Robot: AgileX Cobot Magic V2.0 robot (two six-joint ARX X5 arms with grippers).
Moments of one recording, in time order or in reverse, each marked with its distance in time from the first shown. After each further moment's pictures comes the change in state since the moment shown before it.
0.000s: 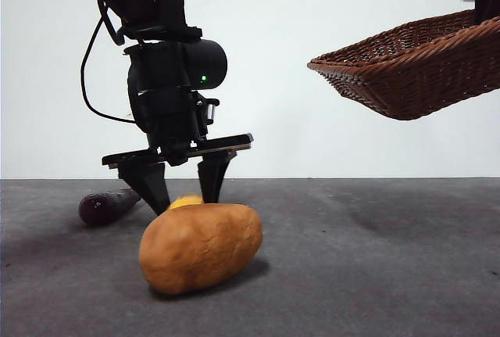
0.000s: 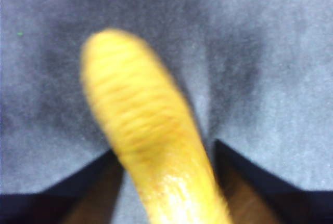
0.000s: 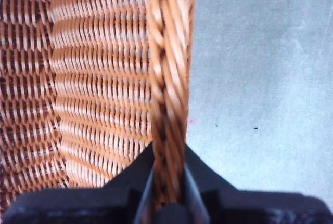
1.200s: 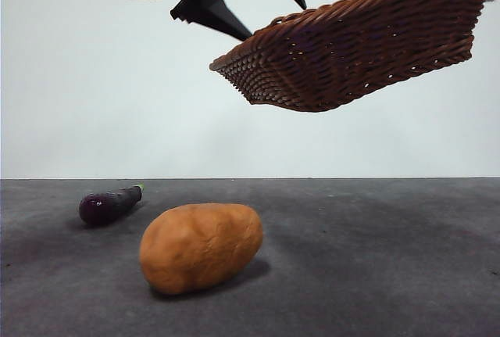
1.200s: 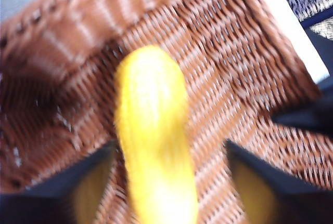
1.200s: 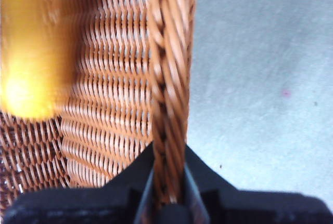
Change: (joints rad) left arm -0.085 -0.275 0.233 0.023 0.297 0.034; right arm 0.349 0.000 0.000 -0.071 0.043 0.145
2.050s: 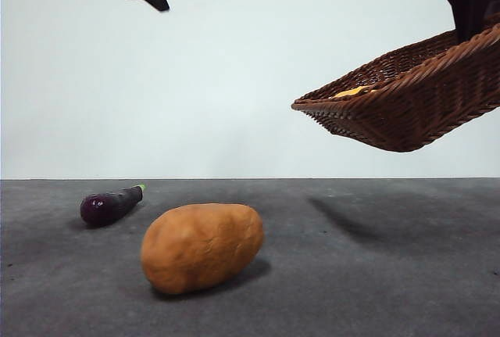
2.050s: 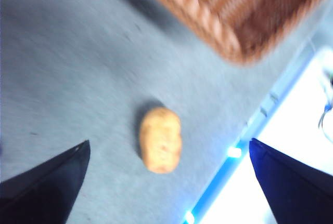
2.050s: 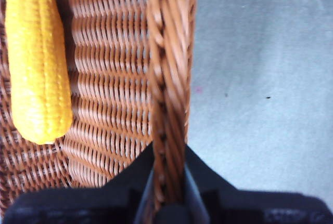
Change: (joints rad) left arm -0.001 -0.208 -0.059 -0.470 -0.052 0.425; right arm -0.219 0.040 -0.008 0.001 0.080 -0.068
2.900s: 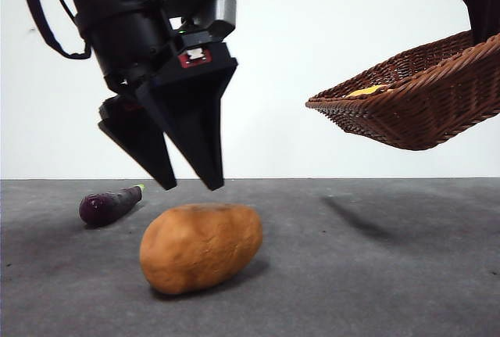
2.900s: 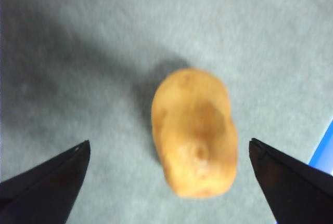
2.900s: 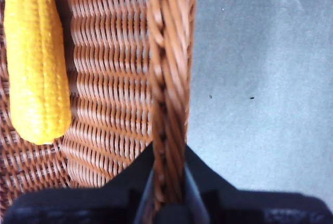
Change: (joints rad) left arm -0.111 0.001 -0.609 0.537 -0.150 0.100; right arm -0.052 0.000 0.000 0.000 -0.007 -0.029
